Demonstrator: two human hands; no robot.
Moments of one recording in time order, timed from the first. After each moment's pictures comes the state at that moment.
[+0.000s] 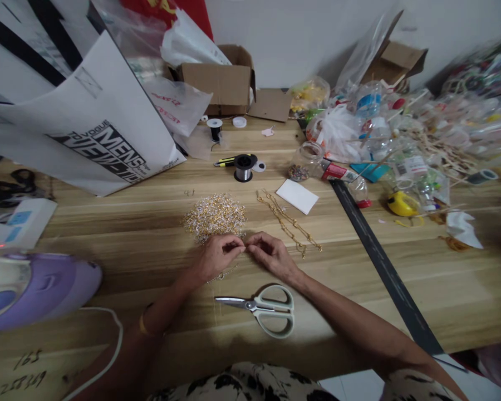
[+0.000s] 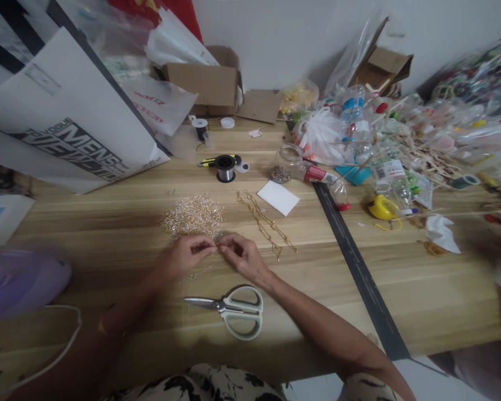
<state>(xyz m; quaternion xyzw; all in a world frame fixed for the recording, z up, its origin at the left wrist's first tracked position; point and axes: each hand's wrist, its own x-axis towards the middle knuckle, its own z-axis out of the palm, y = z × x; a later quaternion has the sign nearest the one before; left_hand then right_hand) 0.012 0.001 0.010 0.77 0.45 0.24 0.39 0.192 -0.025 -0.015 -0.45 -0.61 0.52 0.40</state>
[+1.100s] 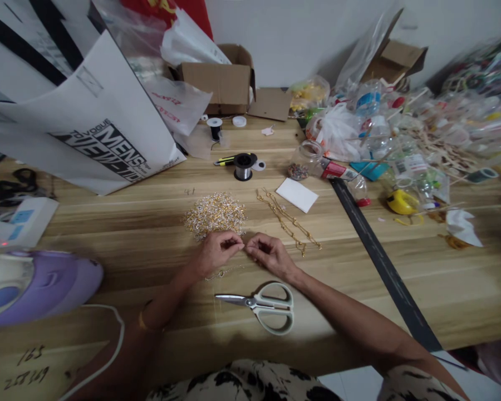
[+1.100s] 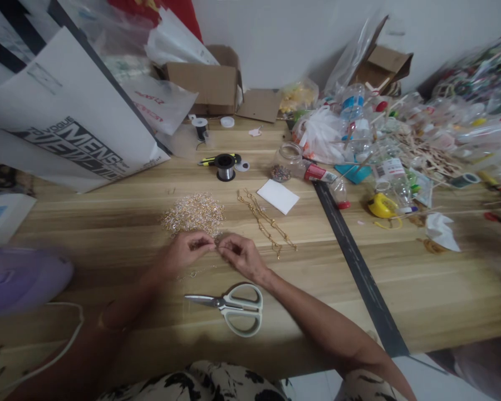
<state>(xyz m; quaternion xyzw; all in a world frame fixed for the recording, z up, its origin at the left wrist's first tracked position) 0.008 0.004 0.007 0.76 0.45 0.27 0.39 0.187 -0.027 -0.013 -0.43 -0.55 0.59 0.40</state>
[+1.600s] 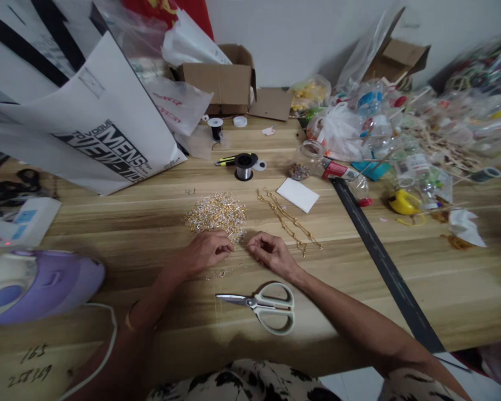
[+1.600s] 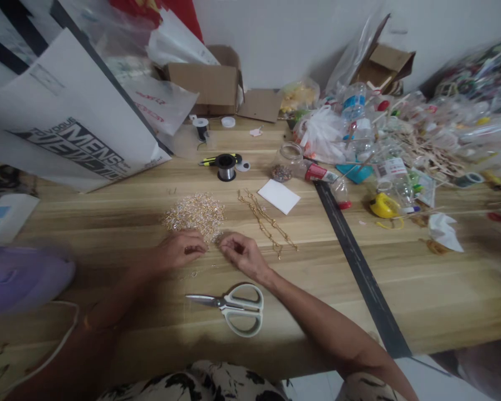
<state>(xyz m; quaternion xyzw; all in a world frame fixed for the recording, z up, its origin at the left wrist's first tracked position) -0.023 0.017 0.010 0.89 0.35 0.10 0.27 0.190 -0.026 -0.013 -0.43 -0.54 0.60 0.40</state>
